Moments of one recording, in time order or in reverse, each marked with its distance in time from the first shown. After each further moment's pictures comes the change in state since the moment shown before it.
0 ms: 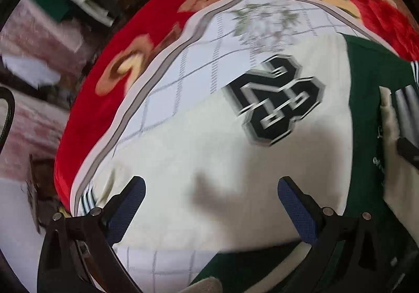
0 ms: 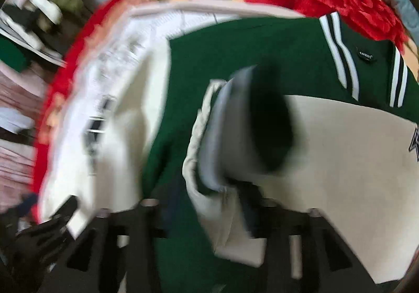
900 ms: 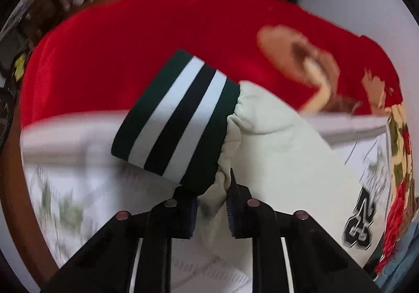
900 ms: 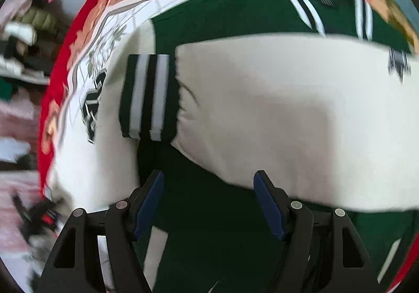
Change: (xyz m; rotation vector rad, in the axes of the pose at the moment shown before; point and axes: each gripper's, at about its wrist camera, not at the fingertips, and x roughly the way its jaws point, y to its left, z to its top) left arm 0.141 0.223 0.016 -0.831 0.010 -0.232; right arm 0.009 0.037 -0.019 0.118 0.091 -0.189
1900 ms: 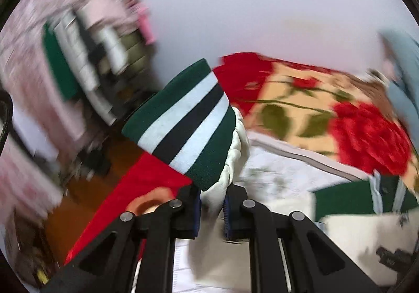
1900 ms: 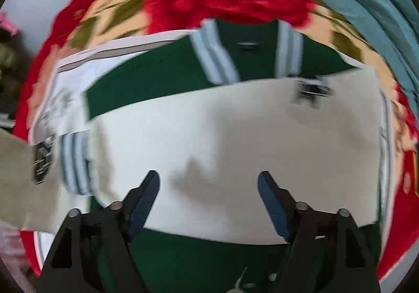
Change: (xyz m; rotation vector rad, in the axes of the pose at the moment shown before) left arm -0.218 -0.254 -0.113 0.945 -0.529 -0.131; right arm -0.067 -0.131 0.008 0.242 -0.117 -0.231
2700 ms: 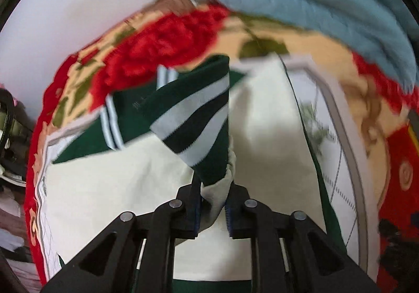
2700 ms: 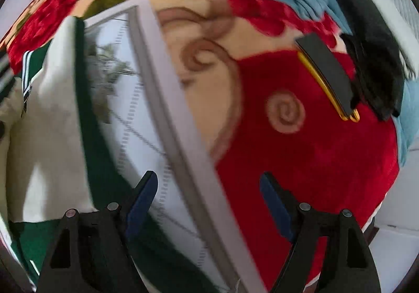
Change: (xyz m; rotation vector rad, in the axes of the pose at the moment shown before) left arm -0.085 -0.467 -0.162 0.588 0.228 -0.382; right arm -0.002 -0.373 -0.088 0.403 0.128 -0.181
